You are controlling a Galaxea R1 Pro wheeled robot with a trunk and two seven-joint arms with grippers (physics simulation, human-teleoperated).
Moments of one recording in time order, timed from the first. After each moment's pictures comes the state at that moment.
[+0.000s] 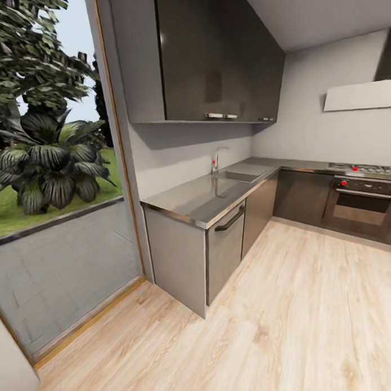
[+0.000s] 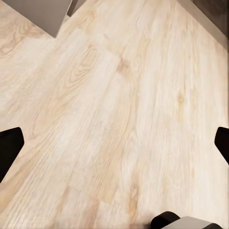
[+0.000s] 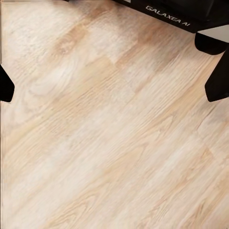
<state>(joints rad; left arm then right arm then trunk) -0.02 0.19 0.16 -0.55 0.24 -0.15 -0.91 -0.25 -0.17 -0.08 -0.35 -0.01 0.03 0.60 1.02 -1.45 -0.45</state>
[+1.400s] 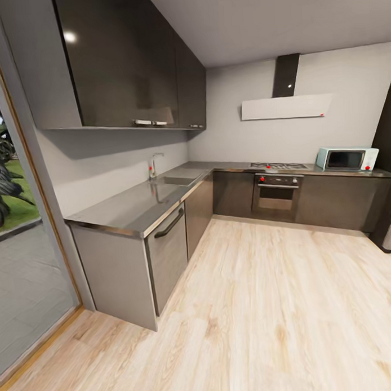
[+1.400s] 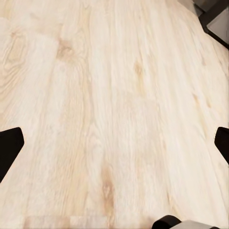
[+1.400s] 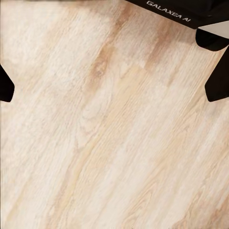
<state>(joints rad) -0.02 0.19 0.16 -0.55 0.24 -0.15 -0.91 -0.25 -0.17 -0.08 -0.35 -0.01 0.03 0.60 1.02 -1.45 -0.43</state>
